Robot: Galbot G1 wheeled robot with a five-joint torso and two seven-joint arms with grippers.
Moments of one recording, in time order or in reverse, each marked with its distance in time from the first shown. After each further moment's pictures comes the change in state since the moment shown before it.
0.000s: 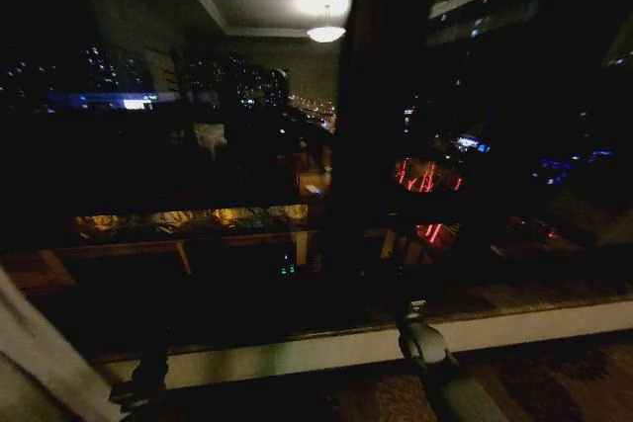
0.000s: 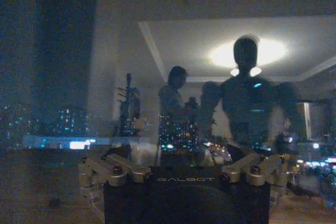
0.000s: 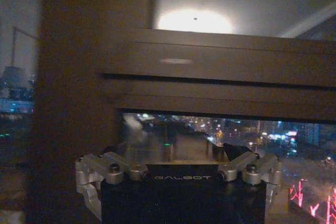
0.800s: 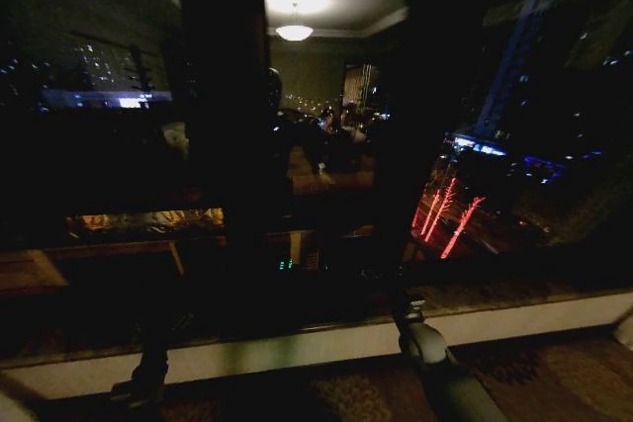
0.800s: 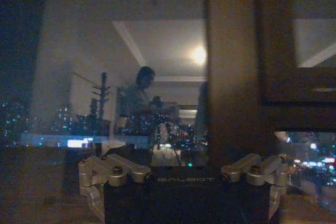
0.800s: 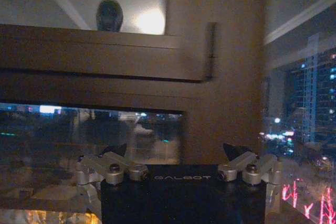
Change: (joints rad) left arm 0.000 0.000 0.000 0.000 0.000 0.000 0.000; right arm 0.000 0.000 0.000 0.000 0.000 0.000 0.000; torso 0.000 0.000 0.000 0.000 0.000
